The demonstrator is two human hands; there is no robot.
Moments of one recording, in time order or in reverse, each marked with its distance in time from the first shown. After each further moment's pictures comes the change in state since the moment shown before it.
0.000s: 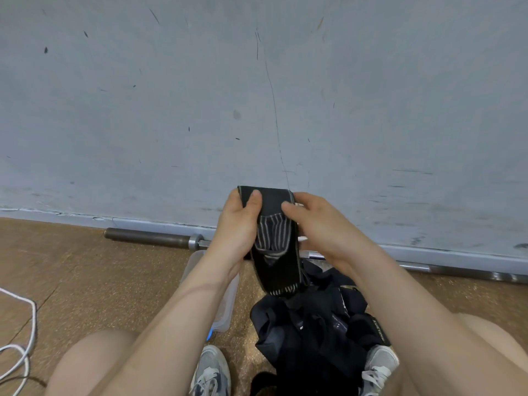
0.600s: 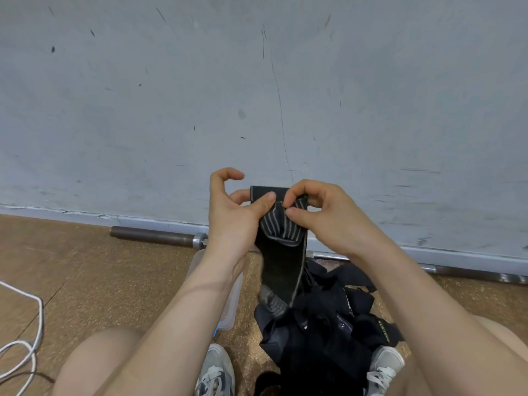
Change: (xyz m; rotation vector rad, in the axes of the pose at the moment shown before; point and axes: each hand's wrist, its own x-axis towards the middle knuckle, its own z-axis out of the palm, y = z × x) left_hand -0.006 0.012 -0.008 -0.163 0.054 0.126; right_hand -0.007 -0.012 -0.004 -0.218 0.085 -0.327
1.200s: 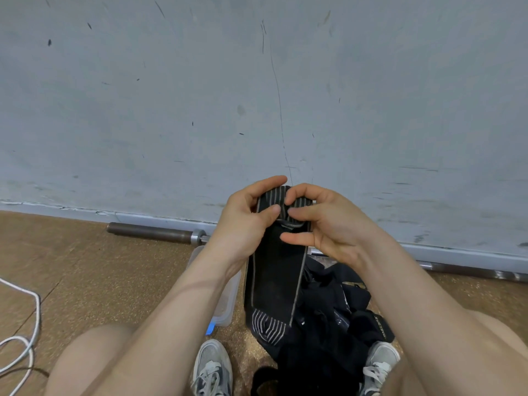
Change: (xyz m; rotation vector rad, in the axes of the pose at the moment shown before) left_hand -0.003 -0.006 -0.001 0.187 -0.327 0.006; right_hand 0.001 0.007 0.002 0.690 -0.145 0.358
